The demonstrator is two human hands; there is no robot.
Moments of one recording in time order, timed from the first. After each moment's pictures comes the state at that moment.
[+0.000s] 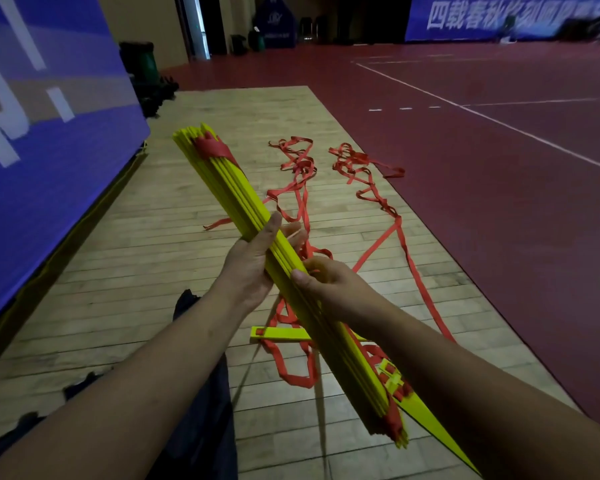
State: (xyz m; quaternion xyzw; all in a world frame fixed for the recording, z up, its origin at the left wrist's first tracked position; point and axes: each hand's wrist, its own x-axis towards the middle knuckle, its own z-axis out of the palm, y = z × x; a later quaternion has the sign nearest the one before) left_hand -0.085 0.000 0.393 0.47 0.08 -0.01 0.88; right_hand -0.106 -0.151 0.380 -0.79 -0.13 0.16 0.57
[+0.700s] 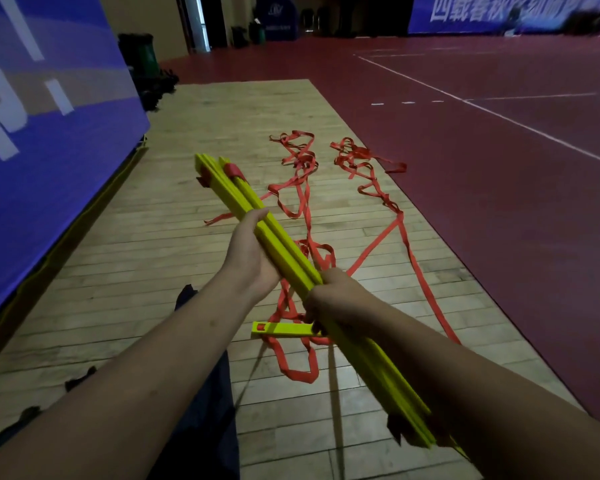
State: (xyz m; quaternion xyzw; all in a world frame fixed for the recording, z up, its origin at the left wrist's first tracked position) left_hand -0.076 -0.002 0.400 0.45 0.18 -0.04 0.88; right_hand -0.097 -0.143 0.369 -0.84 -0.06 0.25 0.47
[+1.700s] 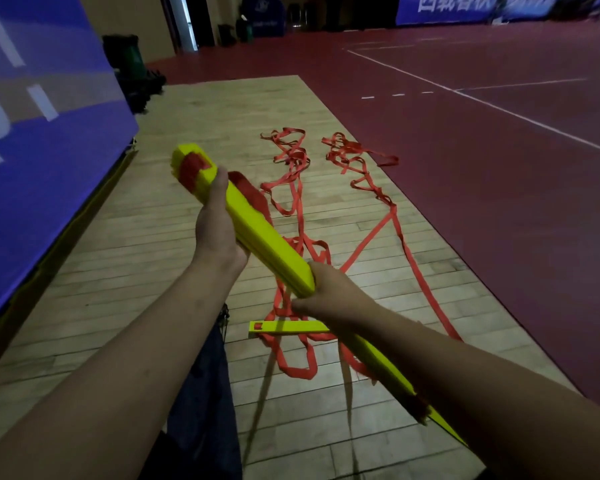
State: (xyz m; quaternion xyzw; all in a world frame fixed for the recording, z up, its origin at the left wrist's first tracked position) left_hand -0.050 0.018 0.411 0.46 0.11 0.12 0.87; right_hand -0.094 -0.148 0.350 -0.90 -0.15 0.13 0.39
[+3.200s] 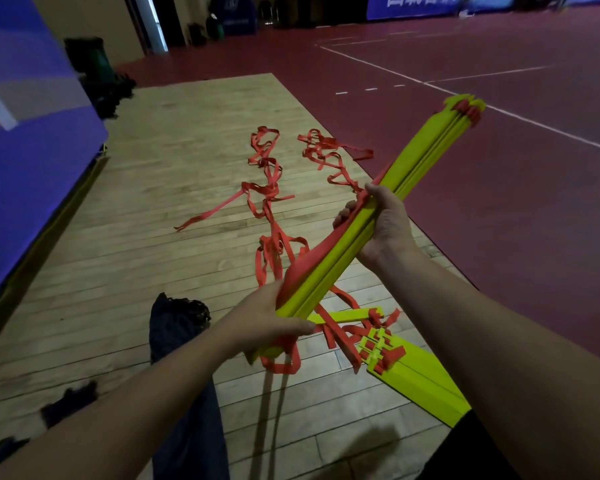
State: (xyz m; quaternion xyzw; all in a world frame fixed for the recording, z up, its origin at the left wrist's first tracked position) left_hand -0.130 -0.030 0.354 0.88 -0.11 -0.19 0.41; right_hand -0.062 -0.229 0.406 -0.28 0.15 0.03 0.95
